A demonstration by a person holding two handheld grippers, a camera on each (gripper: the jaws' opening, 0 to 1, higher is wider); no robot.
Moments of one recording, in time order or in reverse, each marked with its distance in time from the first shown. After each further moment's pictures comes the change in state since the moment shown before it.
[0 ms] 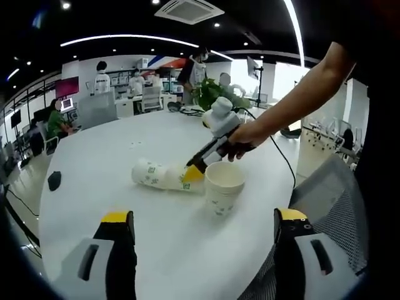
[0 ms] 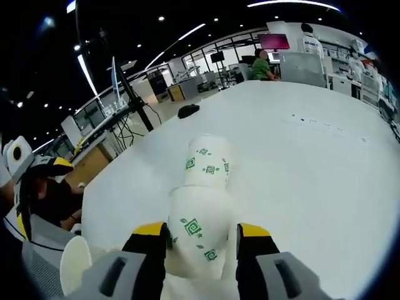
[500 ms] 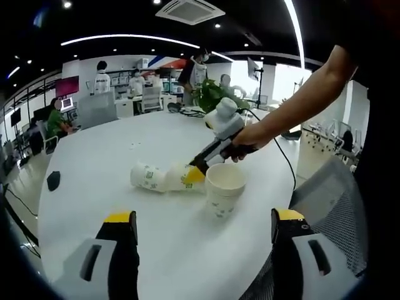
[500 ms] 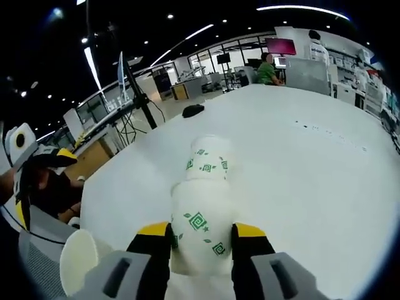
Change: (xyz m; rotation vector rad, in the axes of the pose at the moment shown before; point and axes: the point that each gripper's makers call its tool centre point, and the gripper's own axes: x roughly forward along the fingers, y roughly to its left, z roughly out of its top) left arm 0.002 0.000 0.003 -0.009 -0.013 -0.004; right arm -0.008 0.006 -0.001 -0.043 -0.015 0.001
